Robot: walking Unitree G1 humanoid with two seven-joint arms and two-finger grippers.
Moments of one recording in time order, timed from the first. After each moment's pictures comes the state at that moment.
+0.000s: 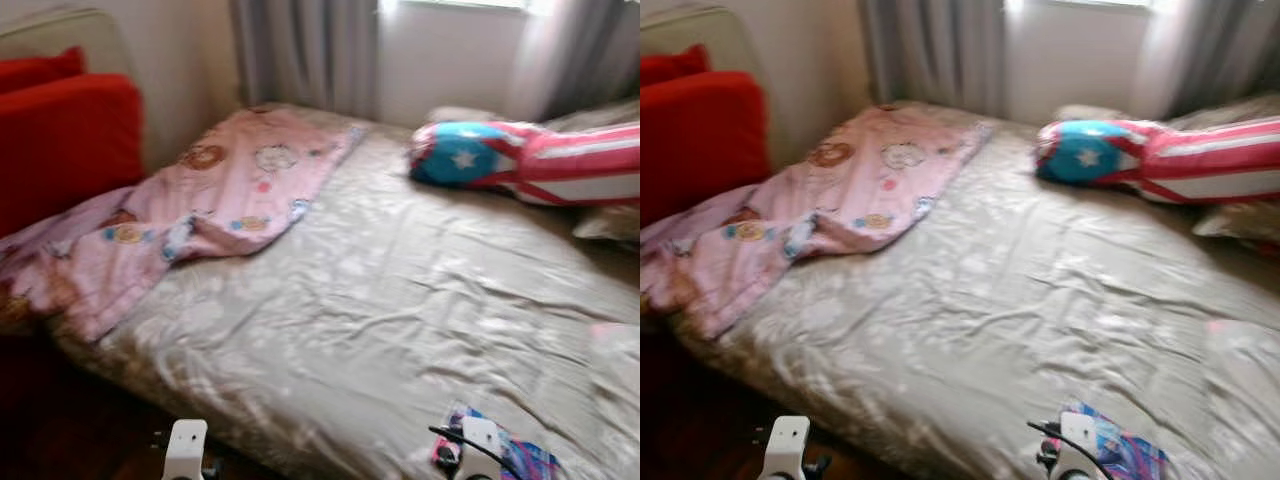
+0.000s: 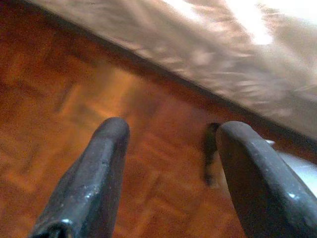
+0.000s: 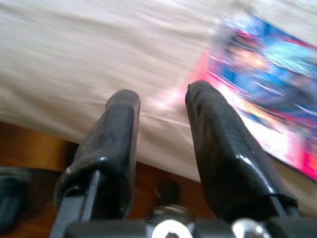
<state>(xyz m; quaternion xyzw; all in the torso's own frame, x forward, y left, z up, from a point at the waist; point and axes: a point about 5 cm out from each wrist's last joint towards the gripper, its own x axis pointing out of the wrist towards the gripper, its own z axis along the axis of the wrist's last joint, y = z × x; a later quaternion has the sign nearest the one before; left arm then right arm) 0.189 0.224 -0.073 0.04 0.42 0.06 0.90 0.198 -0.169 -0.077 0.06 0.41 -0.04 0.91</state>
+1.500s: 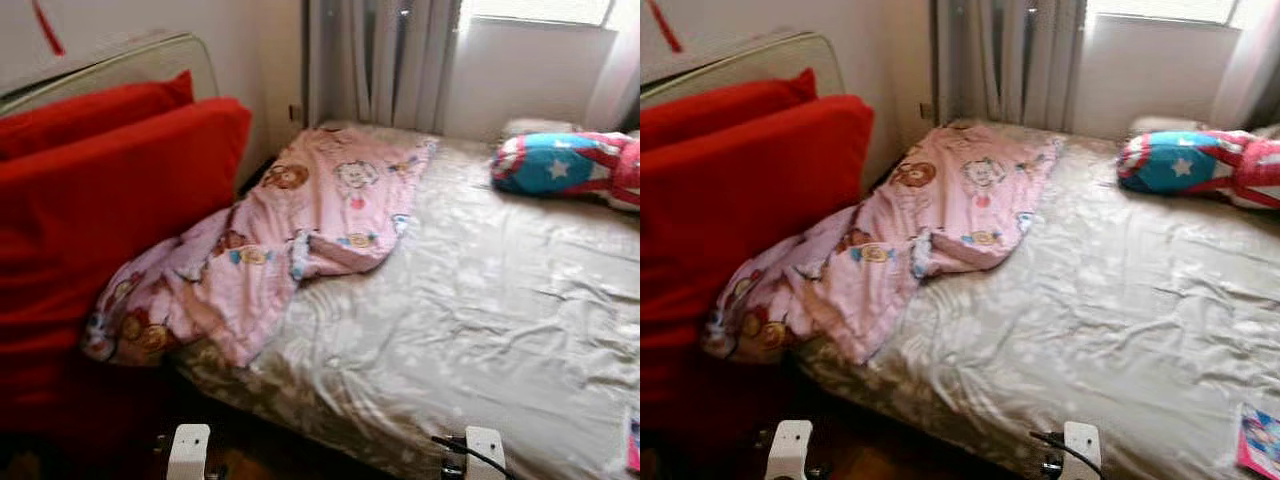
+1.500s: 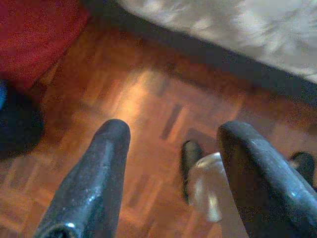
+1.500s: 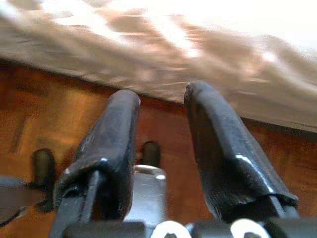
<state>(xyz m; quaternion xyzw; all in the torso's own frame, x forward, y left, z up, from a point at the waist) 0.179 0.222 -0.079 0.04 0.44 0.06 0.90 0.178 -0.174 -0.087 0.05 0.44 -0.05 0.90</state>
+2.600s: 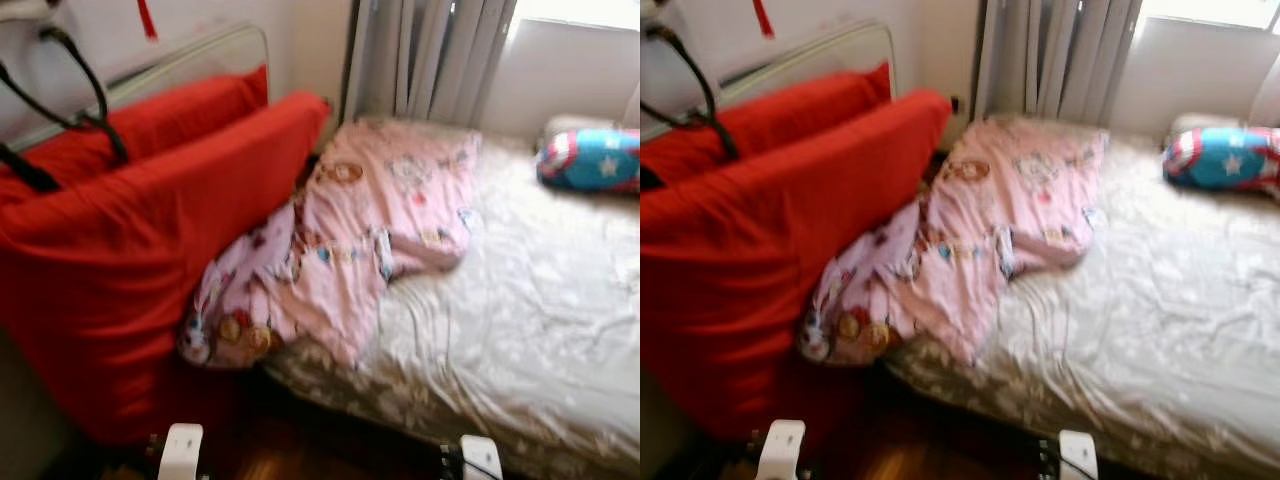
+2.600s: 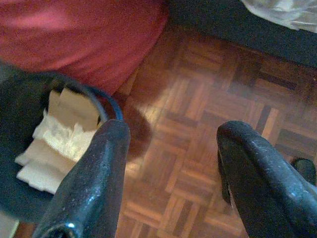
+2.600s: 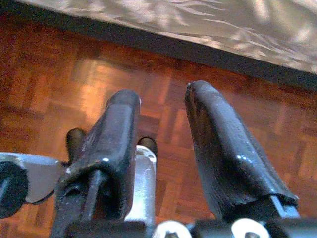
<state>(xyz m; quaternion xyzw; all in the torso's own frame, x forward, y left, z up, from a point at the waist) 0.190 0.218 -0.074 0.06 0.42 0.05 0.91 0.163 -0.183 -0.092 0.05 0.45 -0.05 0.89</state>
